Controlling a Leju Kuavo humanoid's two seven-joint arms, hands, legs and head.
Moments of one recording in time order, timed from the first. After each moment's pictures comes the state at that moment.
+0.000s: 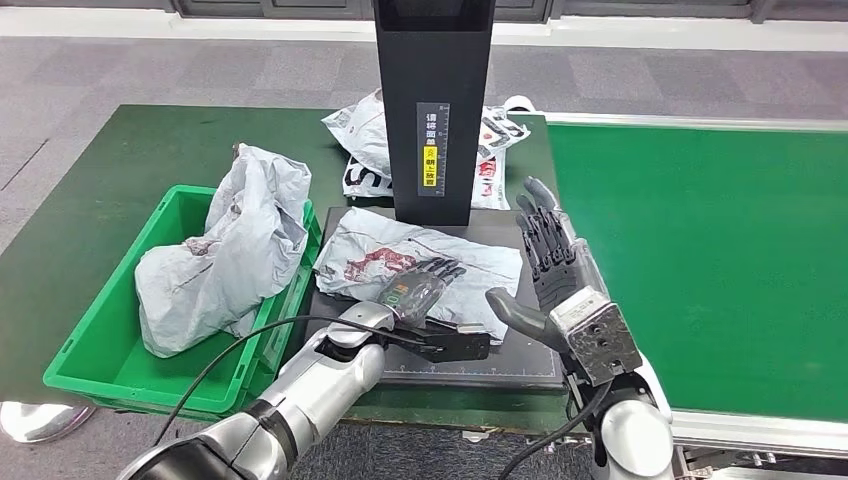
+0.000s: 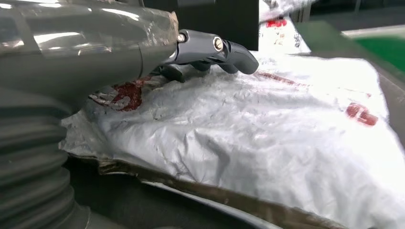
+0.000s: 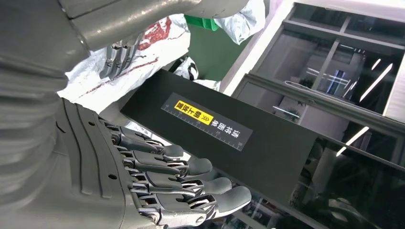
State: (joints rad) left arm -0.66 -0.30 -0.47 -0.57 -1.13 -0.04 -0.07; right arm -0.08 0.24 0.14 -1.78 0.32 0.22 -0.28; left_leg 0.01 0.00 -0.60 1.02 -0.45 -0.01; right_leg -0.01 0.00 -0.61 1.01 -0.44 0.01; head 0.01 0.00
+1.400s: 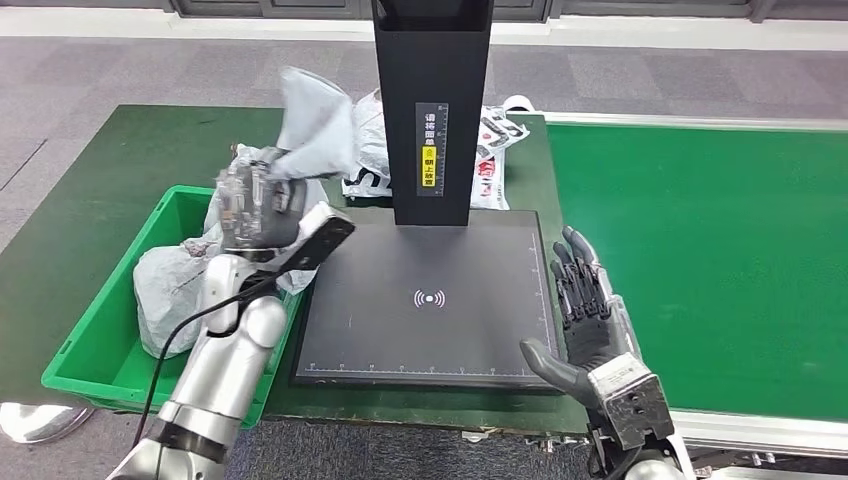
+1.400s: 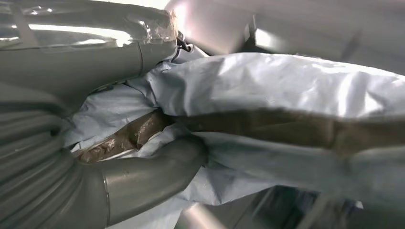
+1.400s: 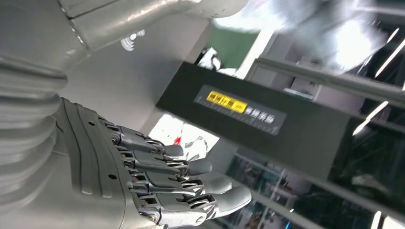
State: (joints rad) left arm -0.46 -0.11 -0.17 -1.31 -1.01 0.45 -0.08; right arm 0.13 0.18 0.11 -1.86 0.30 0.12 -0.36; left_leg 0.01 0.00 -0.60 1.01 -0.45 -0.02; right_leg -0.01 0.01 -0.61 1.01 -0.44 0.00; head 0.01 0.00
